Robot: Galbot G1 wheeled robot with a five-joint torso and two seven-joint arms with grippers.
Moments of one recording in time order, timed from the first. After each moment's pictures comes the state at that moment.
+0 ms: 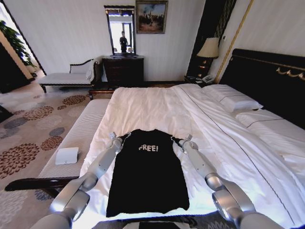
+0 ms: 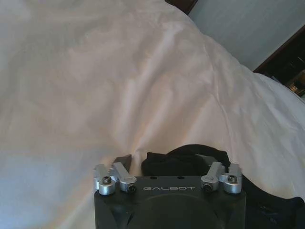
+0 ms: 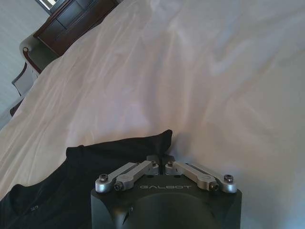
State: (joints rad) left arm 0.45 -1.30 0.01 -0.85 -1.20 0.21 -0.16; right arm -0.46 1.26 0.19 0.74 1.05 -0.35 -0.07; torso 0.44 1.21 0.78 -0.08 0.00
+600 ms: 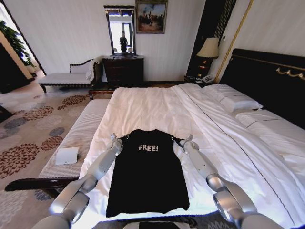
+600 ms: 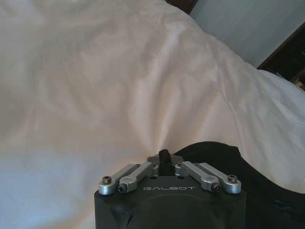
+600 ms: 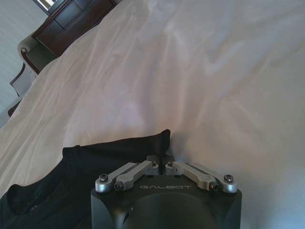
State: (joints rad) left arm 0.48 -1.27 0.02 -0.87 -1.18 0.20 -0.15; right arm -0.47 1.26 0.19 0.75 1.05 -0.35 -0.07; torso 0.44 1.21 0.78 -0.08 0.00
